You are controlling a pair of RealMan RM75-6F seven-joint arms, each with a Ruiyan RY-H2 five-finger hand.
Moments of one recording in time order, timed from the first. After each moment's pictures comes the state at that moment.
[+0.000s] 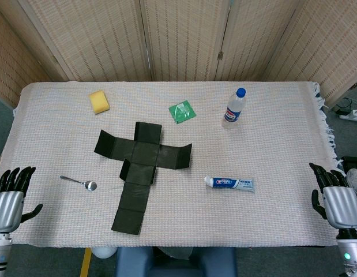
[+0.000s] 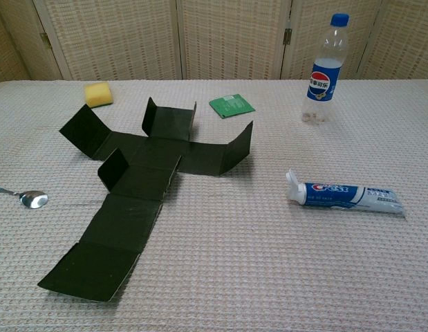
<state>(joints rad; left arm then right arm) -0.12 -1.16 -0.07 -1.61 1.45 1.48 0.20 0.07 -1.11 0.07 -1.64 -1.48 1.48 -0.10</state>
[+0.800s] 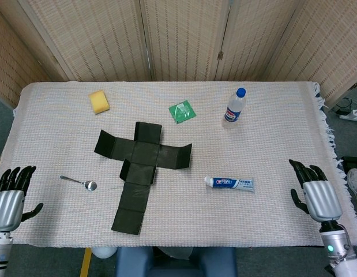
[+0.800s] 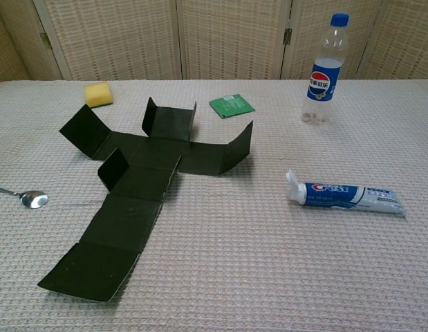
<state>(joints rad) -0.12 -1.16 -0.07 -1.61 1.45 1.48 0.19 0.15 -1.13 0.08 -1.71 -1.48 1.37 -0.19</state>
